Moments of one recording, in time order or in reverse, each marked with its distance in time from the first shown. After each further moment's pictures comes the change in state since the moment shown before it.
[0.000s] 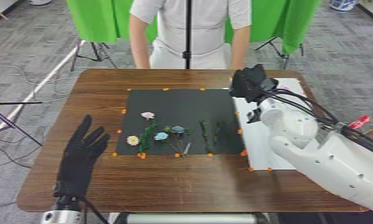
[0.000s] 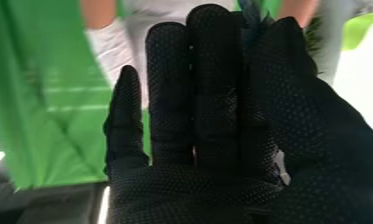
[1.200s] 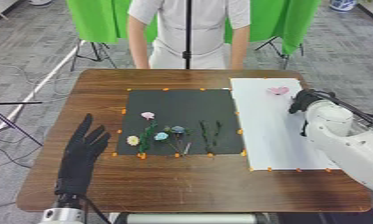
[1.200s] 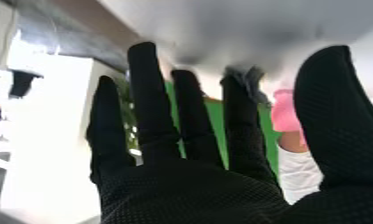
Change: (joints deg) left arm -1.0 -0.5 -0.2 0.4 0.5 -0.5 -1.0; right arm -1.1 5.0 6.7 16.7 10.2 -16.4 15.8
